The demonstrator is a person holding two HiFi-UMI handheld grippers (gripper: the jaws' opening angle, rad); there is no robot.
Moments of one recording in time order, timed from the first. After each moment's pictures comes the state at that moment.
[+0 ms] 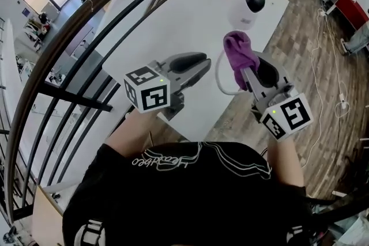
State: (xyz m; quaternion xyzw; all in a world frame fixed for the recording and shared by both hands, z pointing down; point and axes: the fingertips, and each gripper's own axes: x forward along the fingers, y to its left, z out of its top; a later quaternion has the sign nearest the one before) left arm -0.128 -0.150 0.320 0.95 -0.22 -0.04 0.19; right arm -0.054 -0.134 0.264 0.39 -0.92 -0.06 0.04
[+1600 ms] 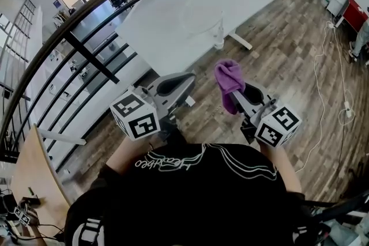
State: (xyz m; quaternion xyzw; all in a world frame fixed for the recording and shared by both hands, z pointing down) left arm 0.050 0.228 0.282 0.93 -0.35 -0.05 0.13; right arm 0.145 0.214 0.307 0.25 -0.96 0.09 -0.03
